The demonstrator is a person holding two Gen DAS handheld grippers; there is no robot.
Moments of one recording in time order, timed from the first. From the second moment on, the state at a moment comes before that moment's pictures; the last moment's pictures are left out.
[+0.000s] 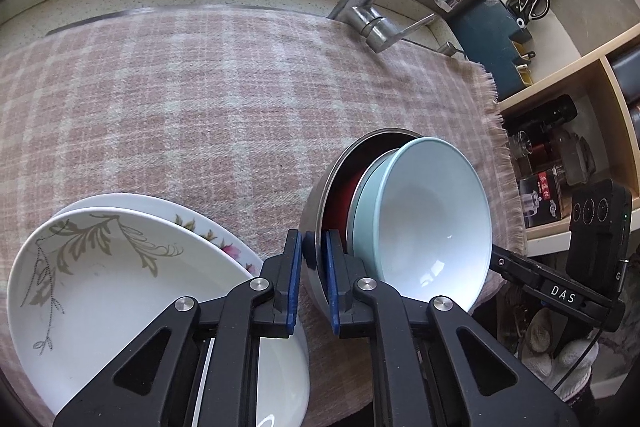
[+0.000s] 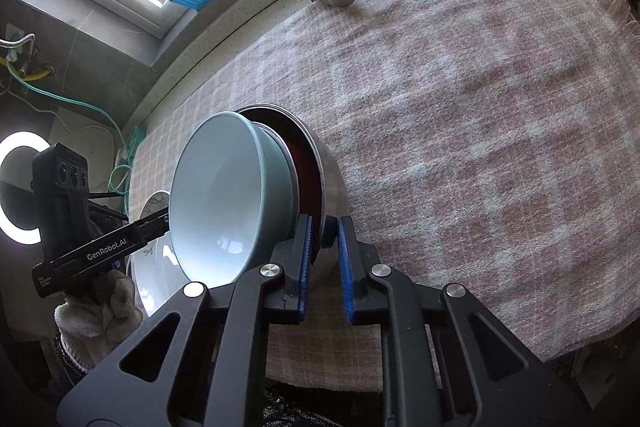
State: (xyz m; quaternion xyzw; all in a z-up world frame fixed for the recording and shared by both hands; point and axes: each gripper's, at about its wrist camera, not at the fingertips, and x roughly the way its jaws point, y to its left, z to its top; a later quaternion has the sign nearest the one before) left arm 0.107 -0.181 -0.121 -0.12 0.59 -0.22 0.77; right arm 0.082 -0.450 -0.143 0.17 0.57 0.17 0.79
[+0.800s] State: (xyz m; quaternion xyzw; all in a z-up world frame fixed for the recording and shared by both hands) left arm 0.091 -0.150 -0.073 -0.14 0.54 -0.21 0.80; right arm 0.074 -0.411 -0.090 0.12 0.55 0.20 0.80
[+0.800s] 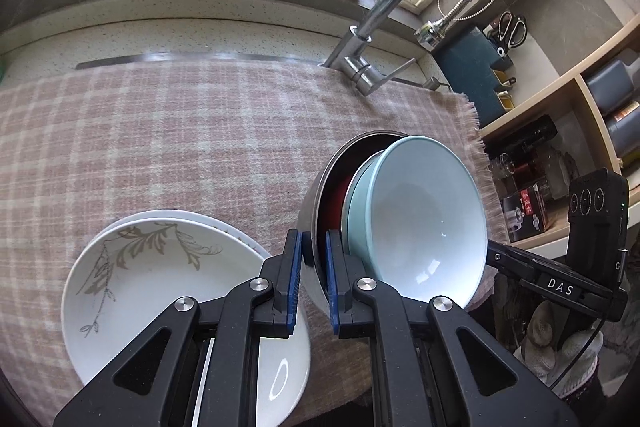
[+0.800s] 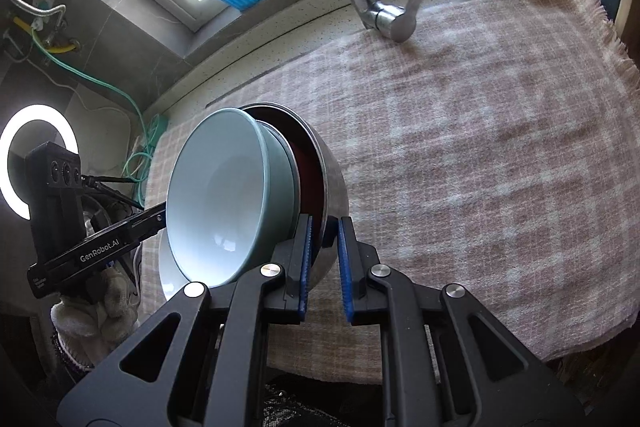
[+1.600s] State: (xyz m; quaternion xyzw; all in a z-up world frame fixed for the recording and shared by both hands) left arm 0.040 -0.034 -0.076 -0.21 0.53 -0.12 0.81; right arm 0.050 -0.294 -0.105 0.07 0.58 0.29 0.76
